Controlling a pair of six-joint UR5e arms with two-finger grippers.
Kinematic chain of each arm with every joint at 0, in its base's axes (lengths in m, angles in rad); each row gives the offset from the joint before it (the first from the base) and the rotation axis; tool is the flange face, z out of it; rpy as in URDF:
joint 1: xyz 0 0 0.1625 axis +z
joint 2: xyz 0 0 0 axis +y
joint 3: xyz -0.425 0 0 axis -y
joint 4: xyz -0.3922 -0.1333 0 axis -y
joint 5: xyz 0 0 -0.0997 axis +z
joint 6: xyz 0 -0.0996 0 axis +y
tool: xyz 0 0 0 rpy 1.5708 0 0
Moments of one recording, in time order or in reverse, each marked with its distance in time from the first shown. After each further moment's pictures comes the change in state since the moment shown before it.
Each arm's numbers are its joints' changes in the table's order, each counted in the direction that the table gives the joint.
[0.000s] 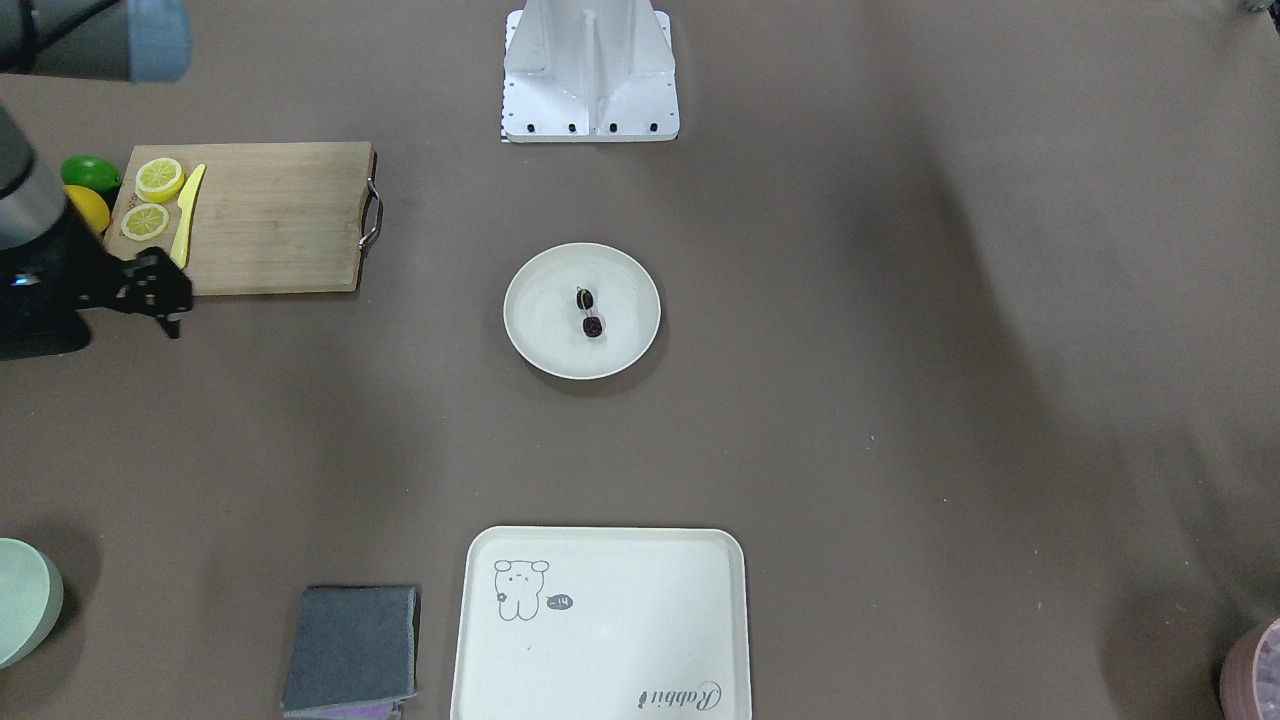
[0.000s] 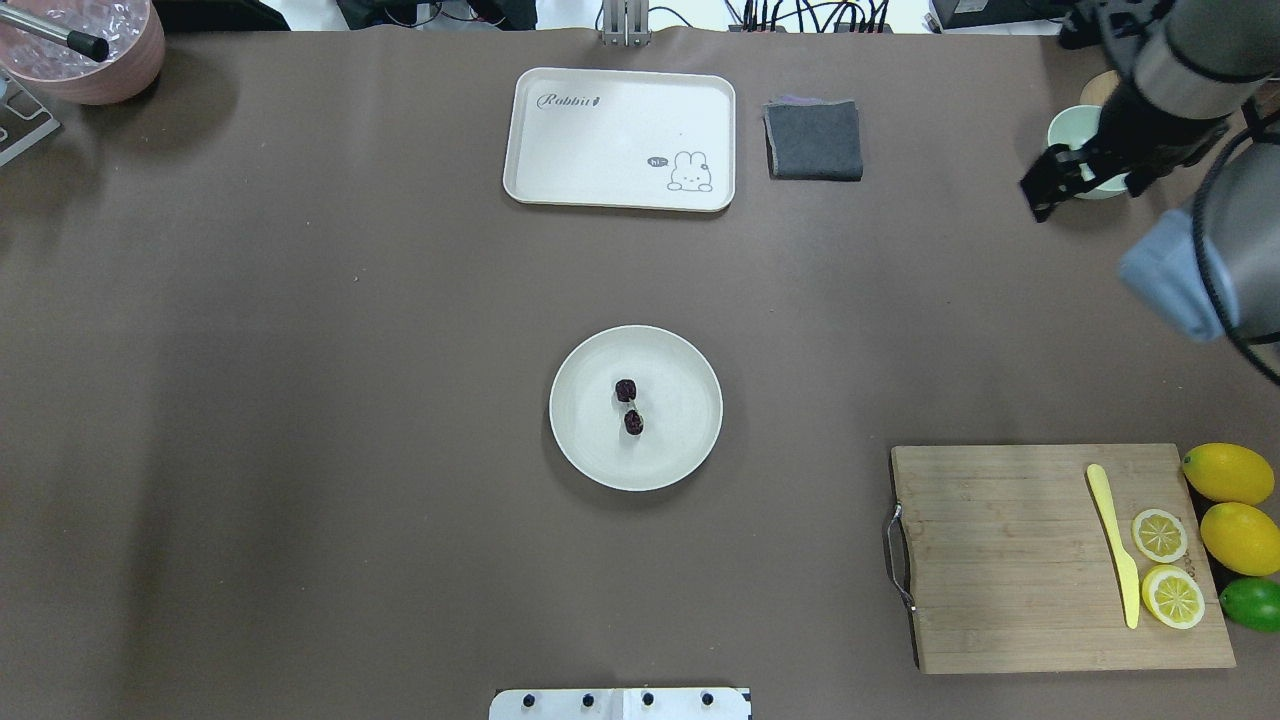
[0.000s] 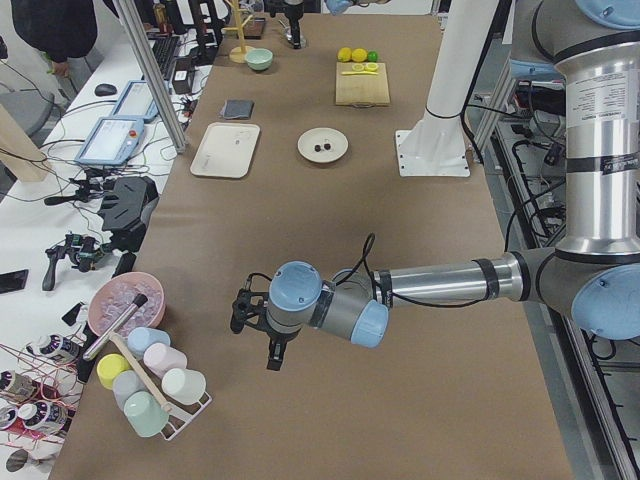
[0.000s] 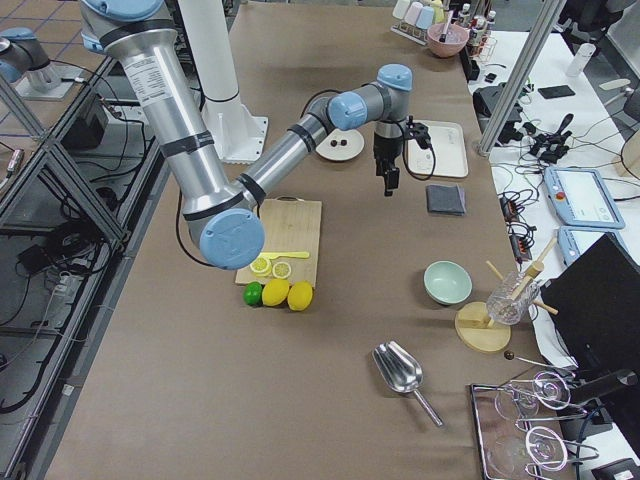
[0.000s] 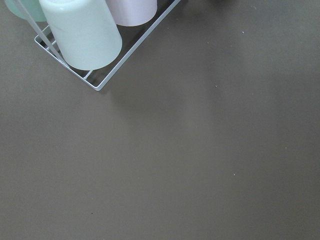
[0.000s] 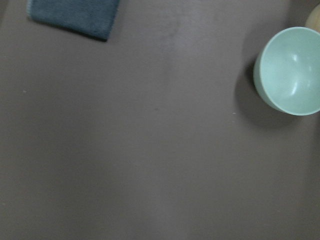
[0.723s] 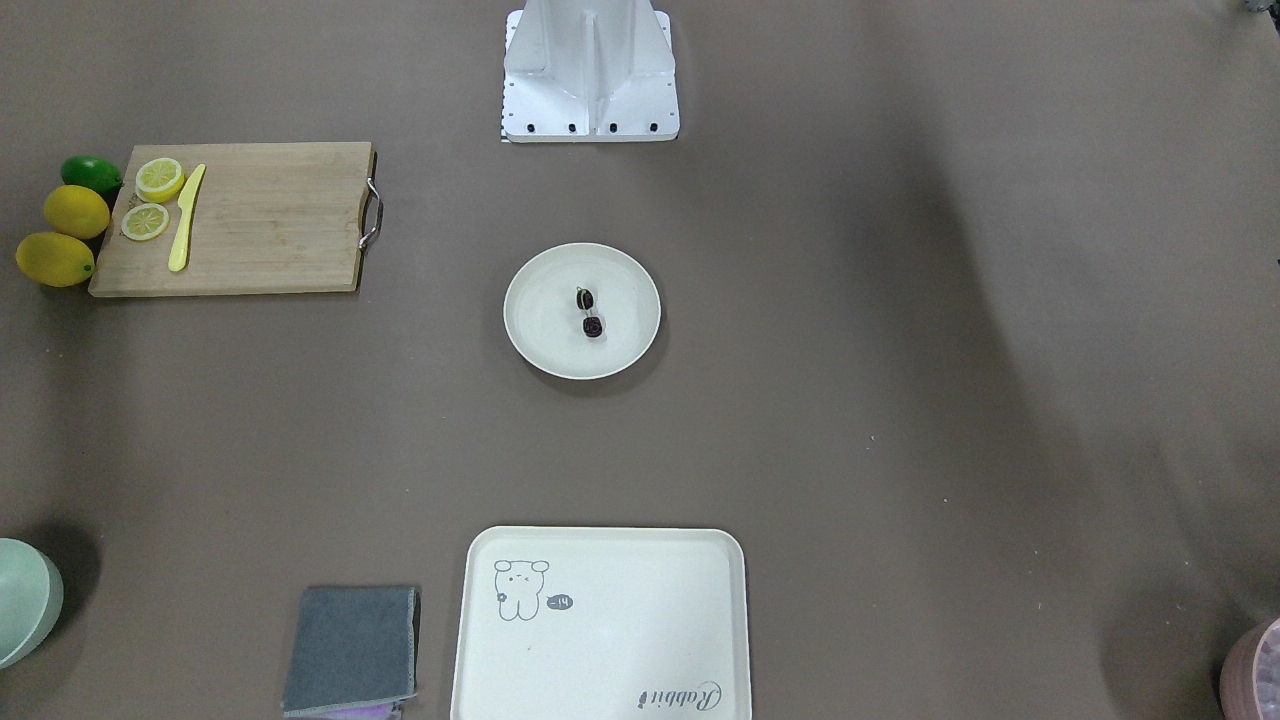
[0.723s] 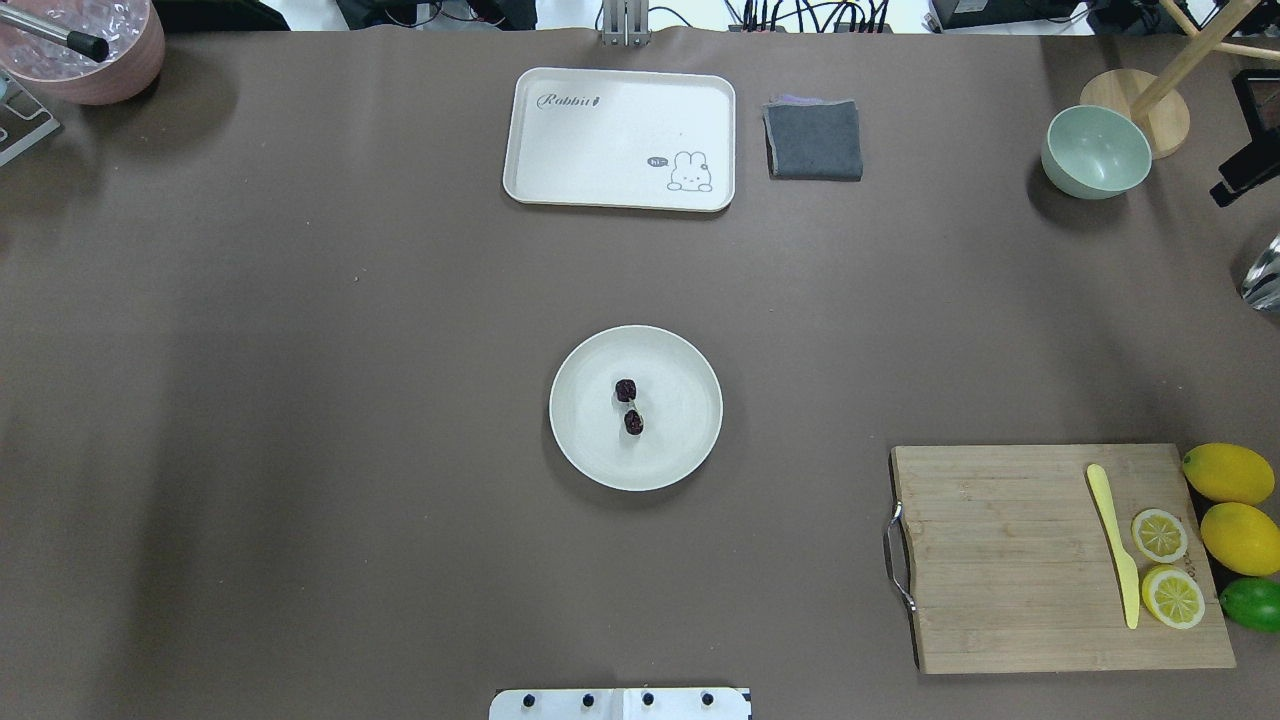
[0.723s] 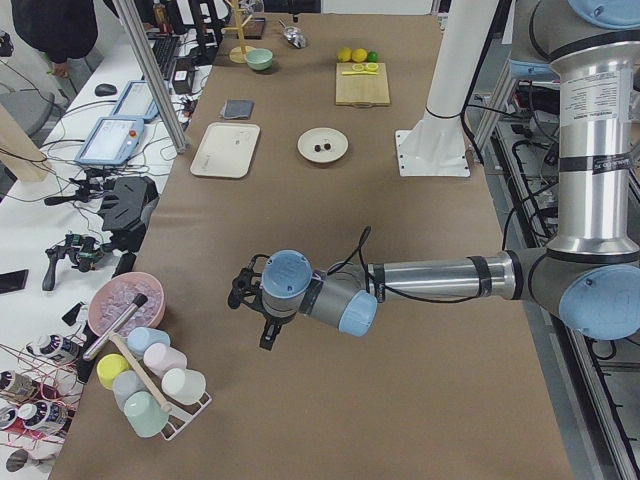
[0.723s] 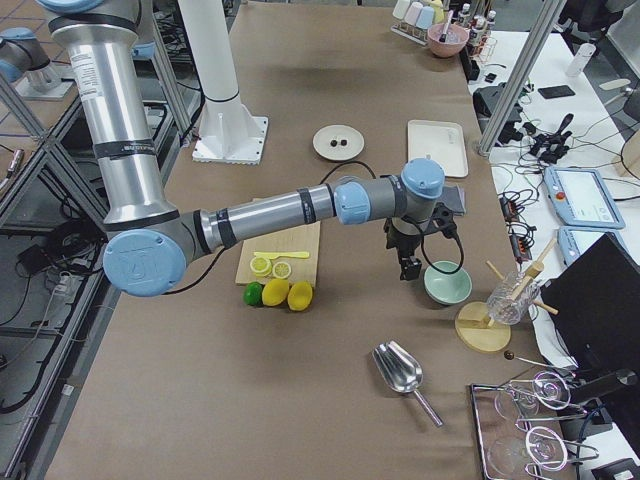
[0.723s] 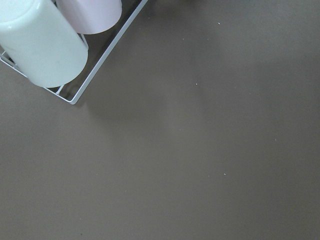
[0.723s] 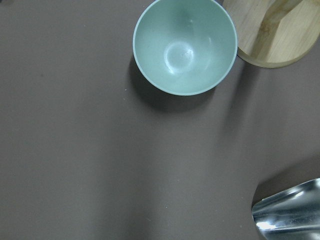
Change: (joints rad) left arm 0.036 0.005 -0.030 0.000 0.100 -0.105; right arm 0.294 0.177 -0.256 0.290 -0.261 0.440
